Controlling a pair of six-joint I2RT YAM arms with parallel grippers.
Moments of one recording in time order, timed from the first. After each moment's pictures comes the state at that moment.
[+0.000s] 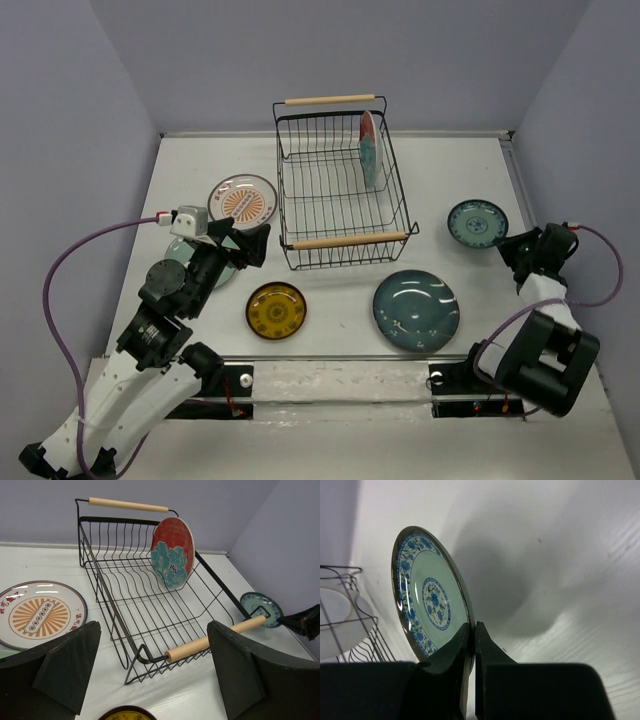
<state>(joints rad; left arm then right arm) -0.63 0.47 0.70 -0.16 -0.23 -0.32 -0.54 1.27 0.49 0.11 -0.35 0.77</state>
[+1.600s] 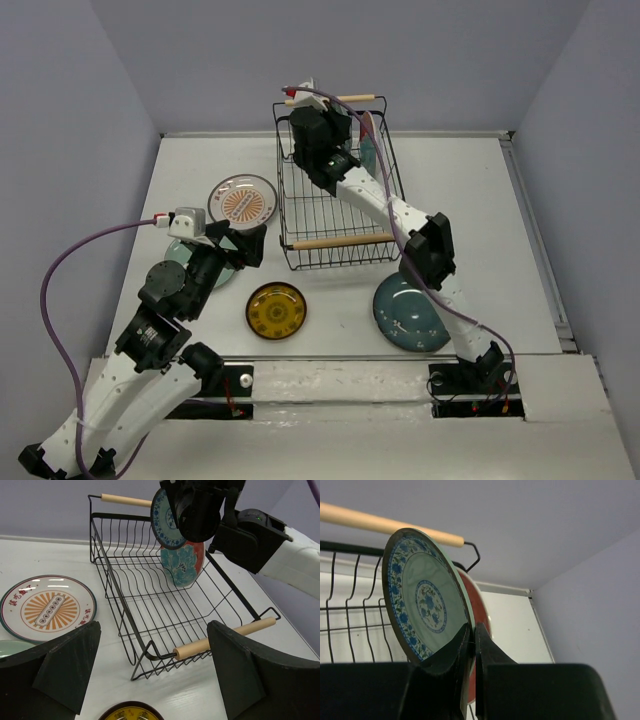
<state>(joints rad) -0.64 0.45 0.70 -0.19 -0.29 -0.32 0.75 2.39 2.43 -0.10 1.17 -0.54</state>
